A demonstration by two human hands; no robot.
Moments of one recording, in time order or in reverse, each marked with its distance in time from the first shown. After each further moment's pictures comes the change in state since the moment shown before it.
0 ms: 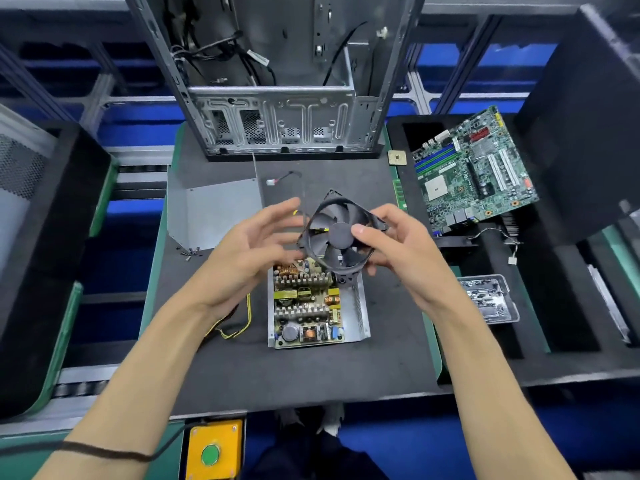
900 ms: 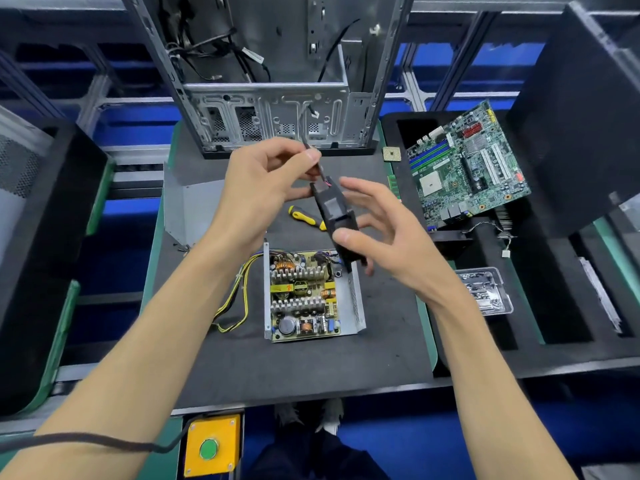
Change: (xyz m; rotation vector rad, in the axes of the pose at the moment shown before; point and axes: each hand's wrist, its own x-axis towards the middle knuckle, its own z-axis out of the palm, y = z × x) left_hand 0.040 0.053 0.036 0.134 0.292 0.254; right_hand -0.011 -0.014 0.003 -0.235 -0.100 -0.201
